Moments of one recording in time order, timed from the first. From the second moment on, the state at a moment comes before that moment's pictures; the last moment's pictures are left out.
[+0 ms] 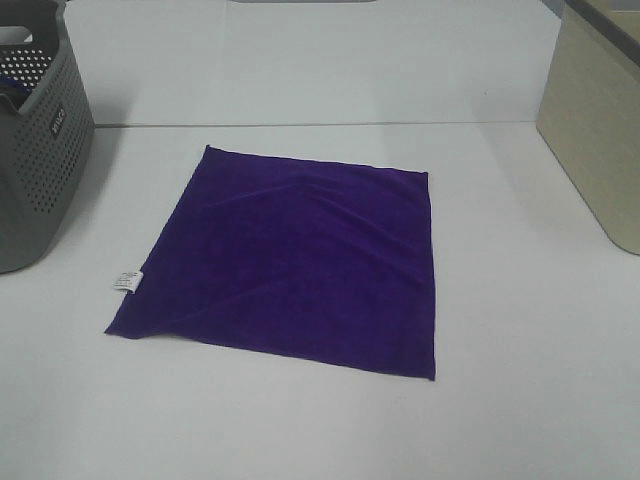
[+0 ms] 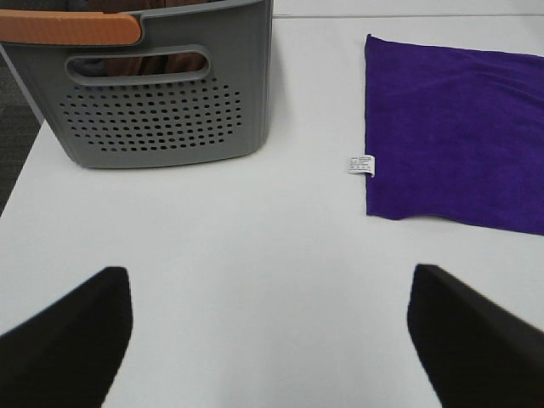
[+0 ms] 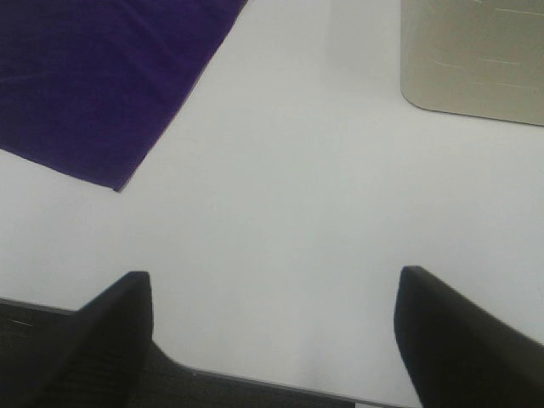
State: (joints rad) left arm 0.02 0.00 -0.51 -0.04 1.08 -0.01; right arm 0.16 0.00 -0.45 0.02 1.11 -0.05
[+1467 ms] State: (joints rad) left arm 0.02 0.00 -0.51 -0.04 1.08 -0.01; right arm 0.16 0.00 -0.45 0.02 1.11 -0.05
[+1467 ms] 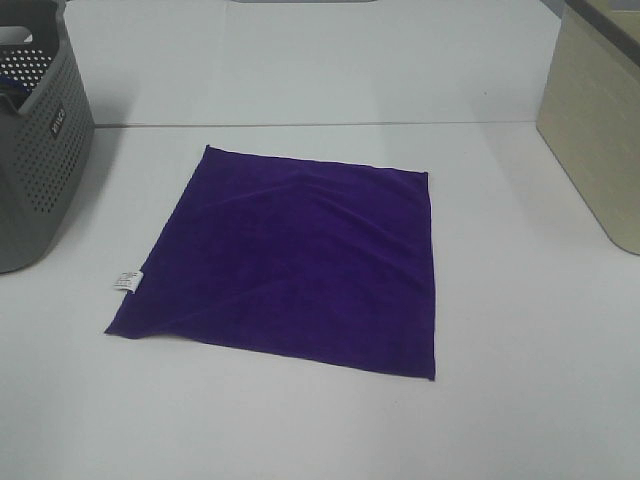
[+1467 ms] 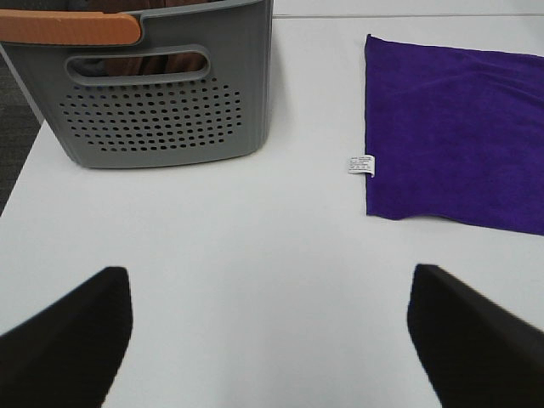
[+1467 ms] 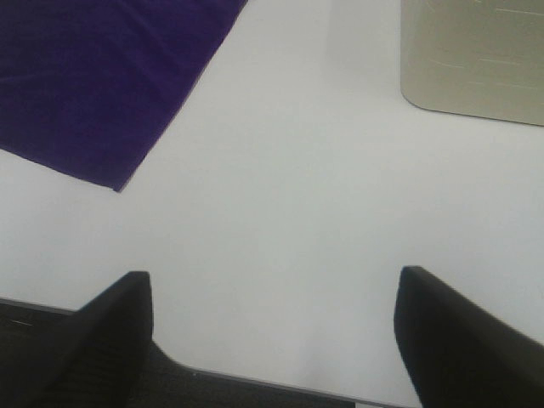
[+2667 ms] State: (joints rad) left arm 0.02 0.00 -0.51 -0.02 1.08 0.01; right arm 0.16 0.00 -0.45 0.02 1.11 -0.05
